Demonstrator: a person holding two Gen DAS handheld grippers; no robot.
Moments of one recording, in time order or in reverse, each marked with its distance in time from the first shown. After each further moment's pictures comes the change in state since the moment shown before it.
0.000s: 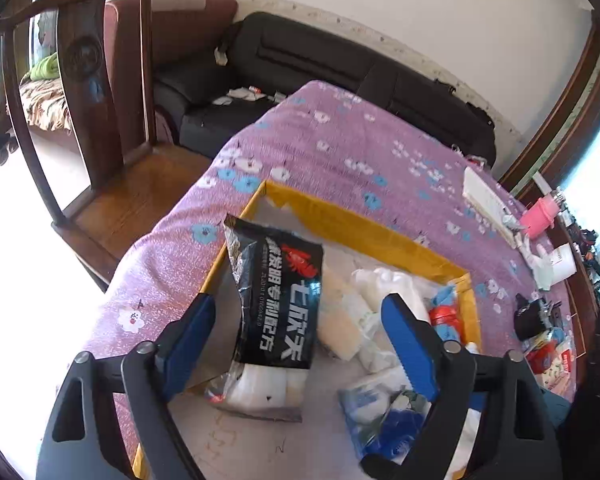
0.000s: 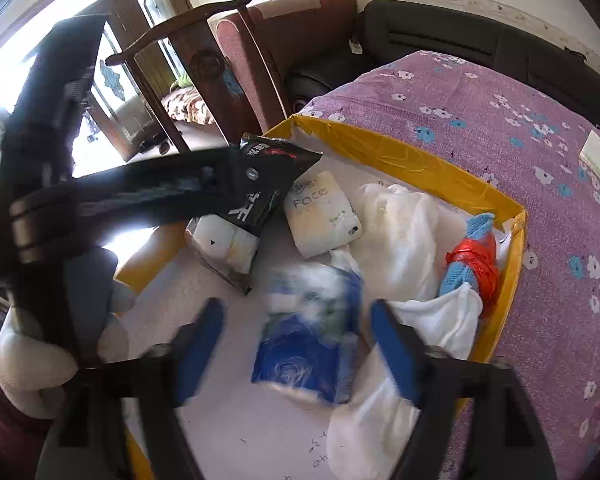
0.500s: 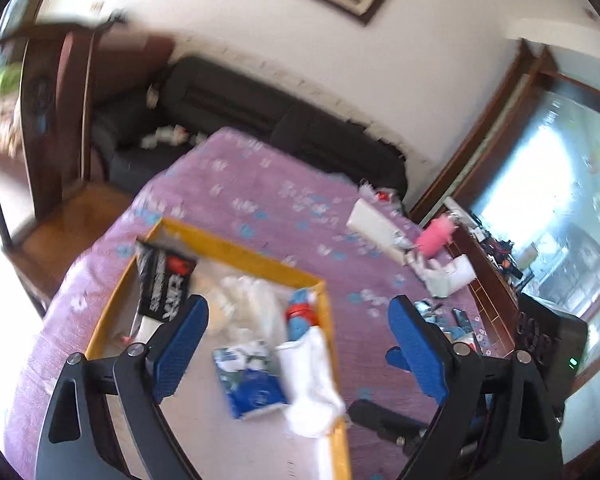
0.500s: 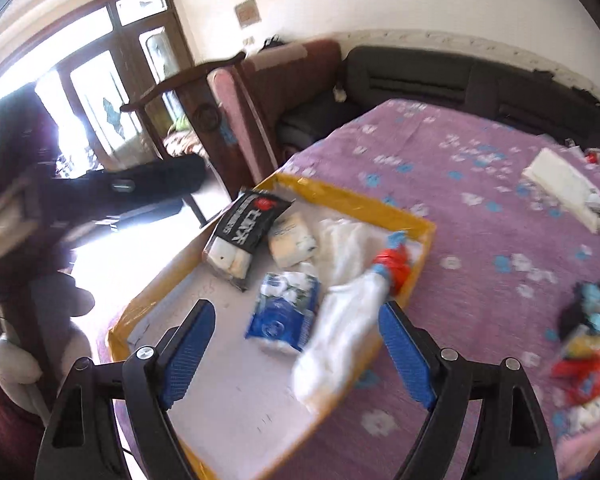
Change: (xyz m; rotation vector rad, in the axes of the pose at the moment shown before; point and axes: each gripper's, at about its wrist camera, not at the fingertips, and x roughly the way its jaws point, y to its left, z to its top) left arm -0.114 -0.063 -0.029 0.074 -0.191 -0.278; right arm -0.108 -0.015 -0.034 0.009 -0.188 -0.052
